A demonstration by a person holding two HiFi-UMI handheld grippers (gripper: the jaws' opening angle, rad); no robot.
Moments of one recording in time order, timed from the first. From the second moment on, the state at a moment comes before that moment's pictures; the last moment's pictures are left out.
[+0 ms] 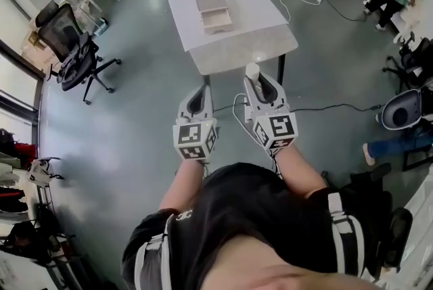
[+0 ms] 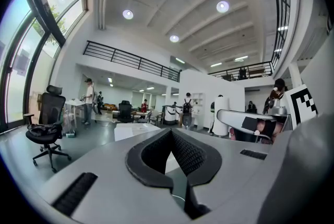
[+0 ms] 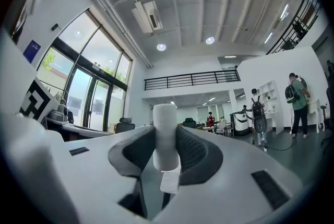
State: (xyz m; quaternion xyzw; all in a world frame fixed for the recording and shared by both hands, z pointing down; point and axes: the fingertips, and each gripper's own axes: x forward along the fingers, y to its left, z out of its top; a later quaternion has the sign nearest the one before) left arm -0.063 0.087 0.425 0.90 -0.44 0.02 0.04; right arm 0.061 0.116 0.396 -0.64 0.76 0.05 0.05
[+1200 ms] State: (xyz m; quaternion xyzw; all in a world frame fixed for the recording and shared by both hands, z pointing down) left arm -0.122 0.009 0.419 0.90 -0.44 0.00 0.02; right arm 0.031 0.035 0.378 -0.65 0.75 0.05 0.09
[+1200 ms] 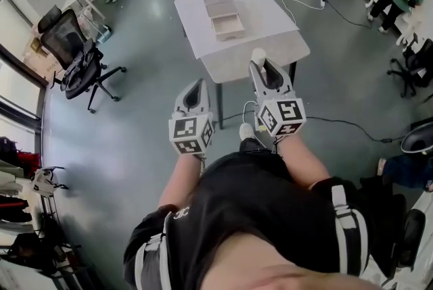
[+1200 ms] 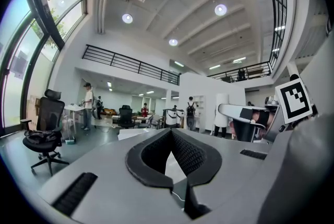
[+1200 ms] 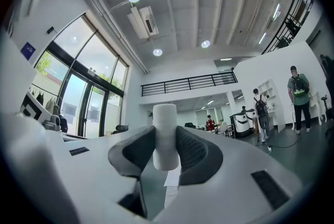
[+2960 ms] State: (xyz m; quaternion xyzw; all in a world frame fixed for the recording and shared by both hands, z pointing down) left arm 0.011 -0.369 0.447 0.86 -0.49 0.06 0.09; right arm 0.152 -0.389 0.441 -0.58 0.82 -0.04 0.01
